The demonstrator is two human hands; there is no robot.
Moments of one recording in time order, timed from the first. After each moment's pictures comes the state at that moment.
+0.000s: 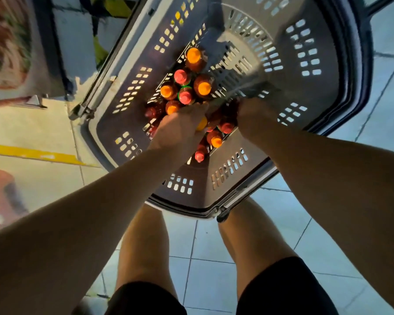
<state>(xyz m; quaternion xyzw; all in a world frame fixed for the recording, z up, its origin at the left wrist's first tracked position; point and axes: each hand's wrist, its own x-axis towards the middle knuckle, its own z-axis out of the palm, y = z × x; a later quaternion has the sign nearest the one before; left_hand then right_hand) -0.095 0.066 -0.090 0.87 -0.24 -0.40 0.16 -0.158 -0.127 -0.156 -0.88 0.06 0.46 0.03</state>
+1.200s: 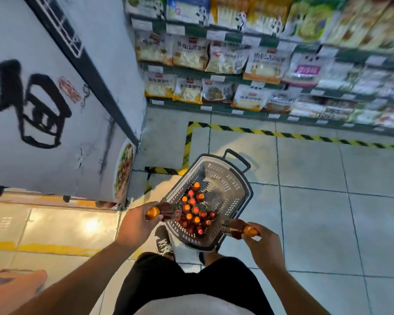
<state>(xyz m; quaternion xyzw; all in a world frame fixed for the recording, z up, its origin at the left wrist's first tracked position) -0.044 0.267 0.339 0.90 -0.16 -0.29 0.30 -0.296 -0.021 0.352 -0.81 0.45 0.06 0.36</state>
